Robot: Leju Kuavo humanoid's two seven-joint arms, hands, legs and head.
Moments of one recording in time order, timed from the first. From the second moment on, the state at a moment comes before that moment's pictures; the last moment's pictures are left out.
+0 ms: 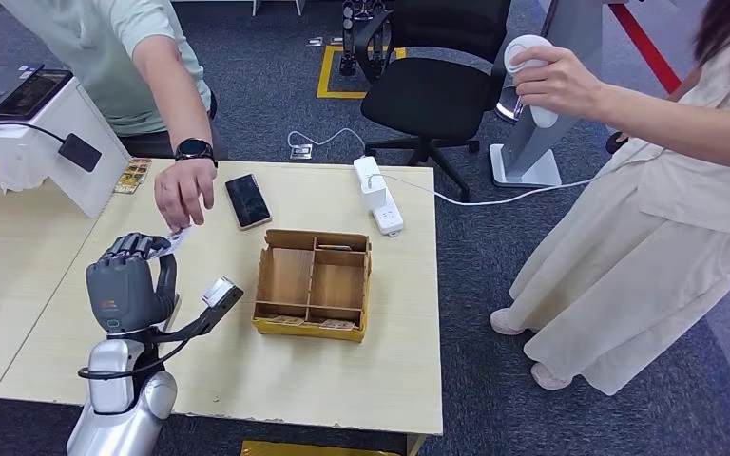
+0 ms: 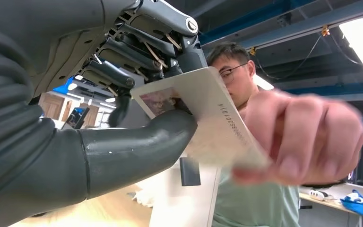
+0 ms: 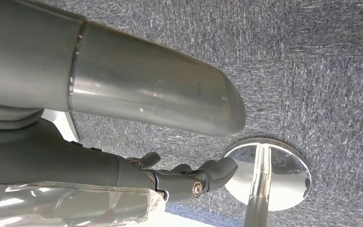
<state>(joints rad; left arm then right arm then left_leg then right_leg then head) -0.11 0.04 -0.04 -1.47 -1.26 0.67 -0.04 -0.06 0.20 -1.16 -0.28 1.41 -0.56 -0.33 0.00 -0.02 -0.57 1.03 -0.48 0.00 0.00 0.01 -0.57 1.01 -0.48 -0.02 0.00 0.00</state>
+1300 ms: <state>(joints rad) -0.02 0.05 -0.05 -1.54 -0.41 0.30 -0.05 -0.03 0.21 -1.16 -0.34 1.39 -0.55 -0.31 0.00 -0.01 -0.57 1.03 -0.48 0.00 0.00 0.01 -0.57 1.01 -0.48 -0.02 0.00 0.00</state>
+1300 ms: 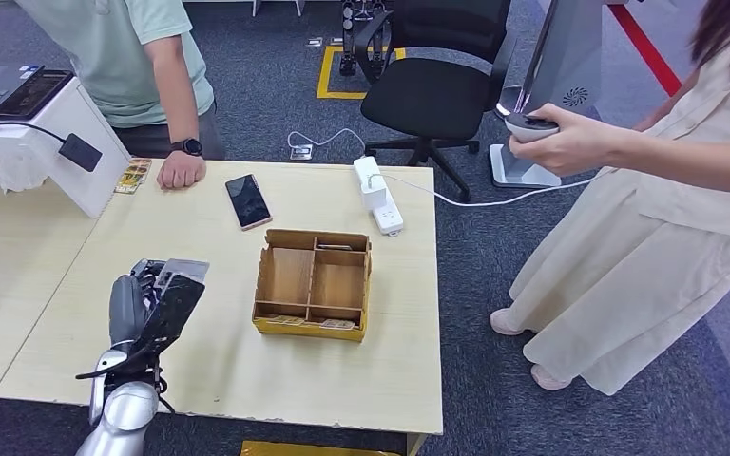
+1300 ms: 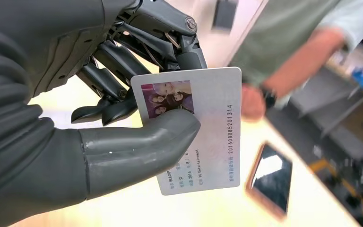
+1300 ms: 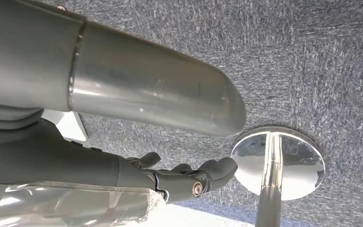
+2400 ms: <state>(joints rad) 0.08 0.13 0.03 -1.60 -0.14 0.19 -0.01 -0.03 0.21 -1.16 -0.32 1.41 -0.58 -0.31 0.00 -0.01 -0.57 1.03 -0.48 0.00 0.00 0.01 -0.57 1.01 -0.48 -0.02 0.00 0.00</state>
